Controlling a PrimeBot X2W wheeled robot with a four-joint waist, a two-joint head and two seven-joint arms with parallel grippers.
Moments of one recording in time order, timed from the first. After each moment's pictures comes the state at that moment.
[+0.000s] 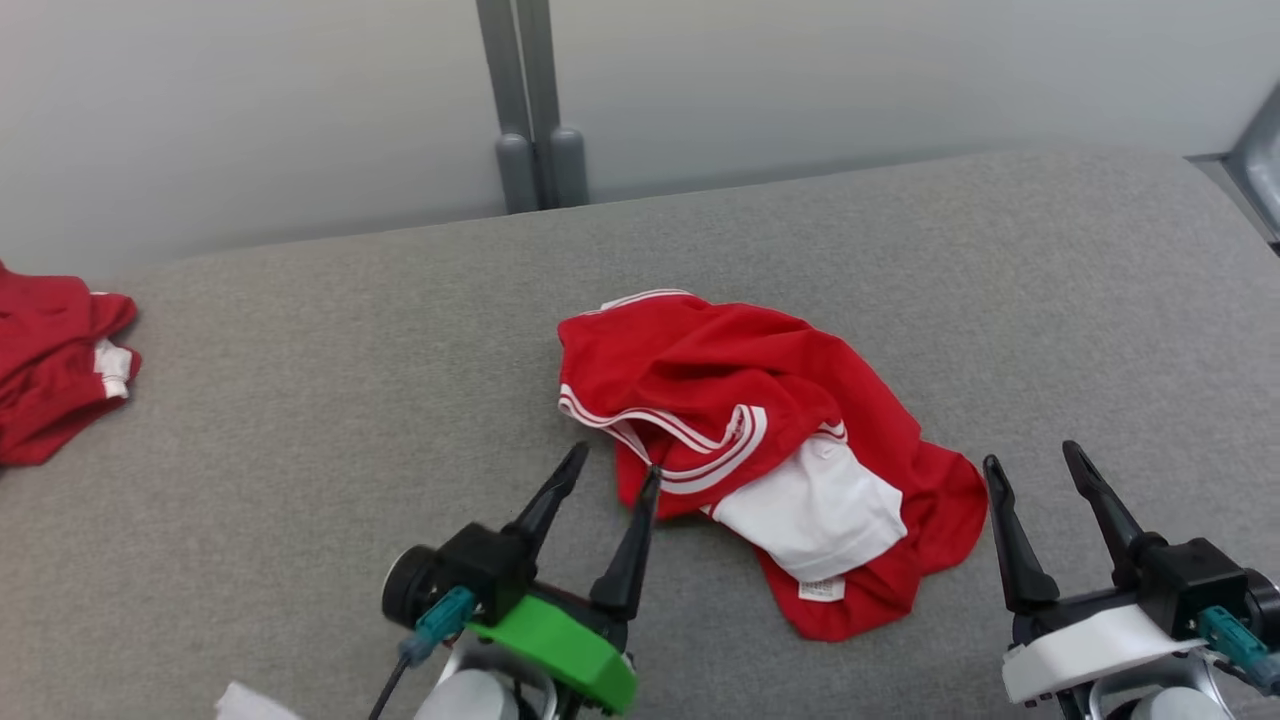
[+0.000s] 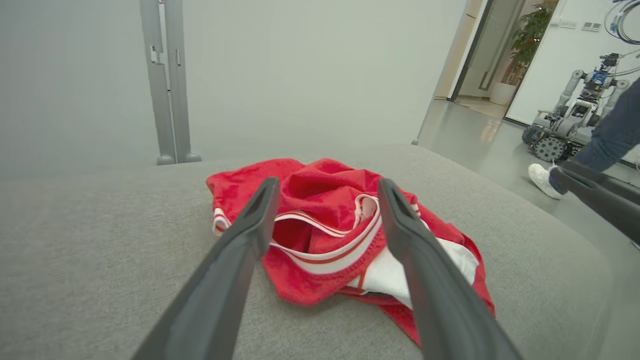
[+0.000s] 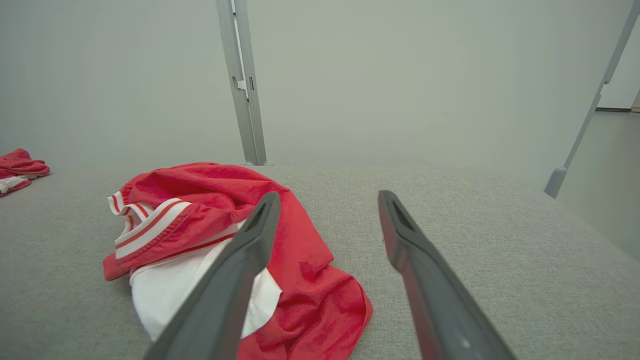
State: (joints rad) left arm -0.15 0.05 -0.50 0.26 -0.36 -0.09 -0.26; right arm 0.06 -0.15 0.02 0.07 0.14 0.13 -0.26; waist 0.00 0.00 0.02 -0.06
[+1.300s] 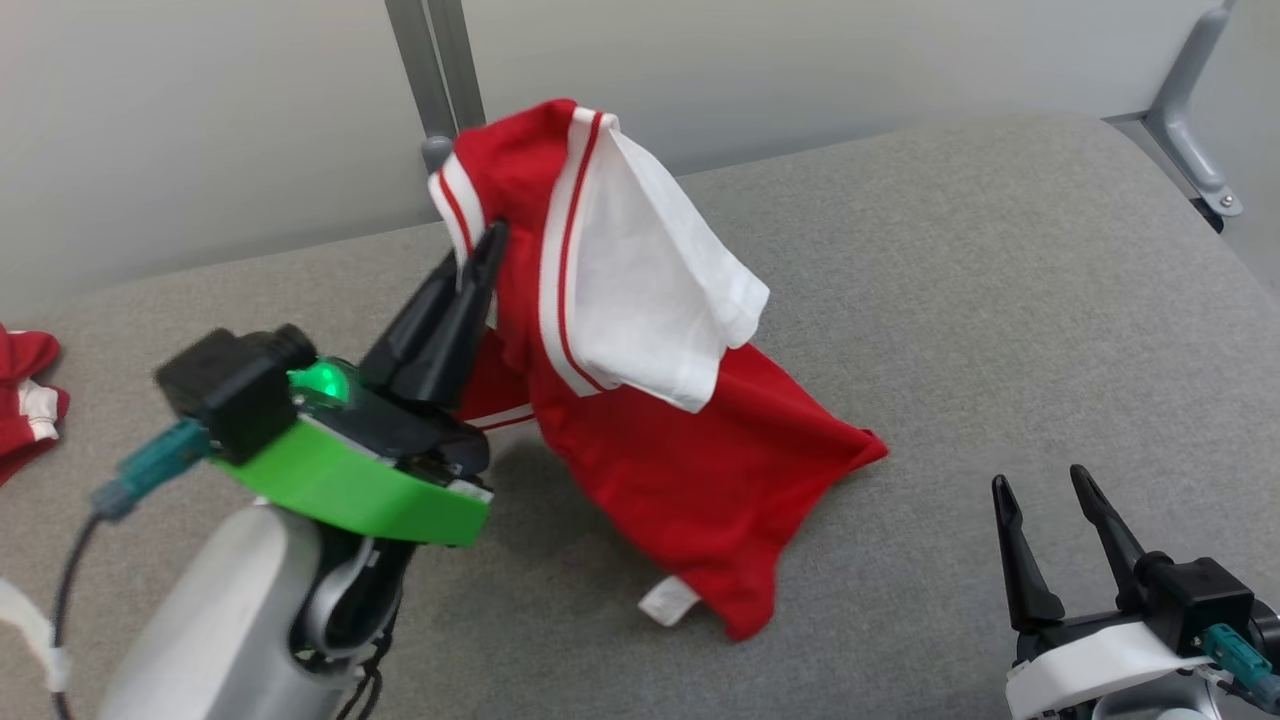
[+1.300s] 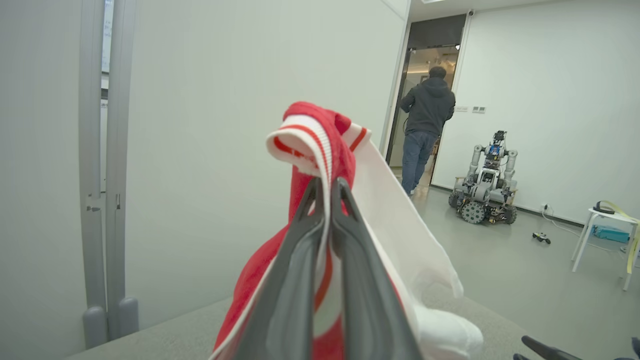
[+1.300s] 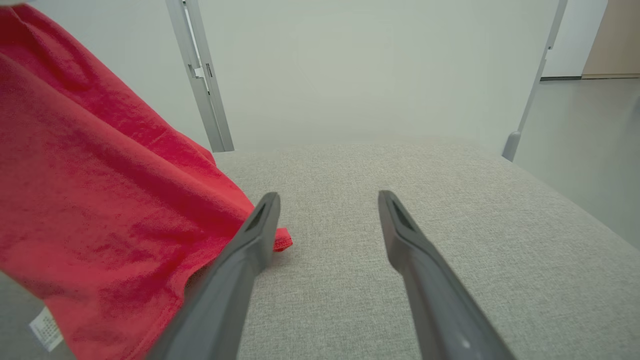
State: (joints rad) left arm -0.41 0.31 -0.49 -0.06 -0.72 -0.11 -0.18; right arm 0.08 -0.12 0.00 0.09 0.15 0.13 -0.26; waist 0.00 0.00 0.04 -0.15
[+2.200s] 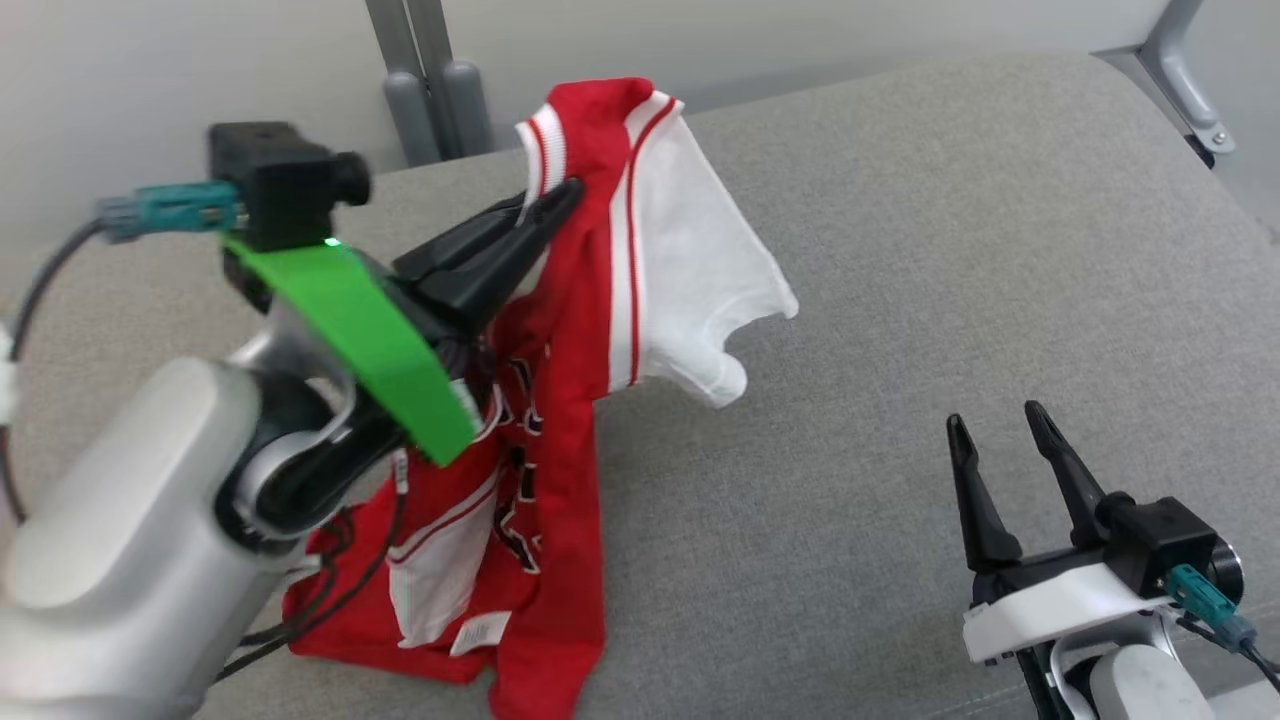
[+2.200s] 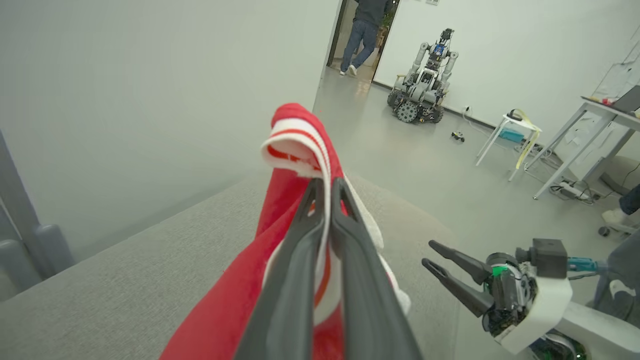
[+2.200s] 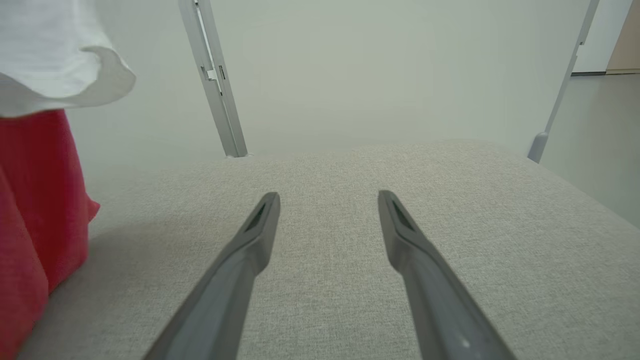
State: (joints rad) left arm -0.71 0.52 -0.65 -0.12 -1.13 -0.13 0.26; right arm -0.02 -0.11 0.07 0.09 0.18 0.13 -0.26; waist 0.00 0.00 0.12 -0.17
